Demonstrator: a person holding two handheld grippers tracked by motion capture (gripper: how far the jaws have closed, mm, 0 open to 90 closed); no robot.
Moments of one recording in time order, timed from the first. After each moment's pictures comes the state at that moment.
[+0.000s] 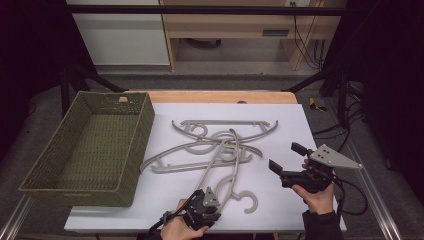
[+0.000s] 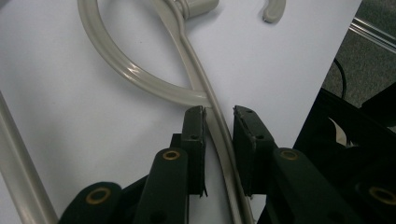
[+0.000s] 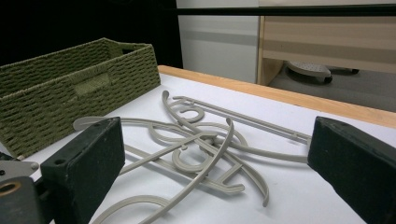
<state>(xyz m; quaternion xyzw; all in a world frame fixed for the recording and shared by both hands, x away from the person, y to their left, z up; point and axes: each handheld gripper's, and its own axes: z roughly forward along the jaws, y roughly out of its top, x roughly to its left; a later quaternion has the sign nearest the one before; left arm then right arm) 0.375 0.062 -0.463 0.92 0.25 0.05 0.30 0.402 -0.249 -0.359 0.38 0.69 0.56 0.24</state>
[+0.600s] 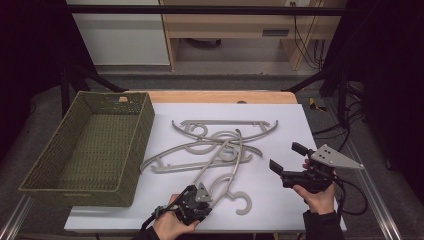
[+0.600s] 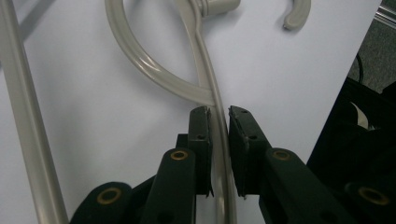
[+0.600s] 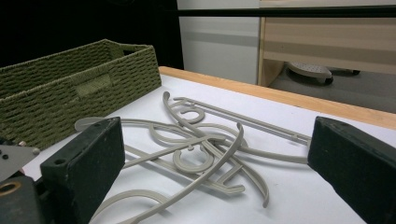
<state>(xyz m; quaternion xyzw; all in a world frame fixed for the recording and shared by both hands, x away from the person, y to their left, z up) 0.386 0.083 -0.455 0.93 0.24 0.06 0.28 0.401 -0.251 -0.358 0.38 0.69 0.57 0.24</state>
